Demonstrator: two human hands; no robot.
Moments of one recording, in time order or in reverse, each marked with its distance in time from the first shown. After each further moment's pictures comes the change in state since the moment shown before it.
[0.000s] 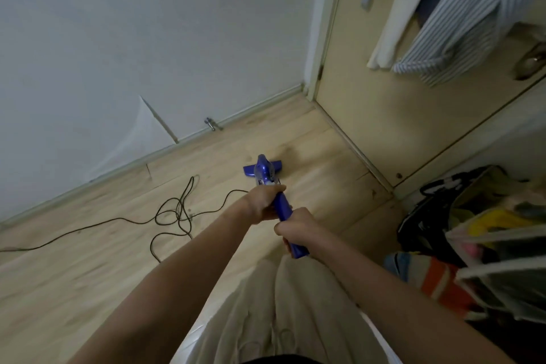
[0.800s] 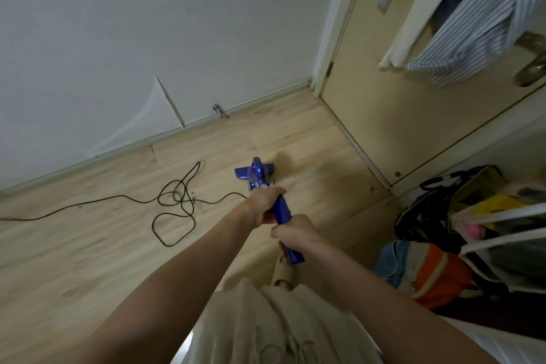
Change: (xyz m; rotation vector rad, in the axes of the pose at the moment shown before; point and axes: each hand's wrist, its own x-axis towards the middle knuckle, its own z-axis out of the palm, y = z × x) left_hand -0.032 -0.061 -0.051 -0.043 0.056 0.024; right_hand -0.051 0.011 0.077 0.011 0.028 0.044
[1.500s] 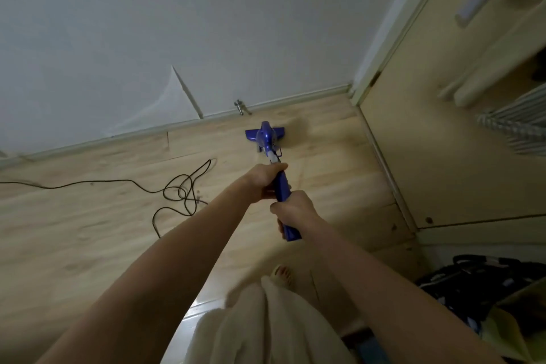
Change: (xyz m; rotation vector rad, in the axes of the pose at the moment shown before) left_hand 0.128 0.178 0.014 -0.087 0.083 0.024; right_hand 0.178 -0.142 -0.097 -0.133 -0.123 -0.075
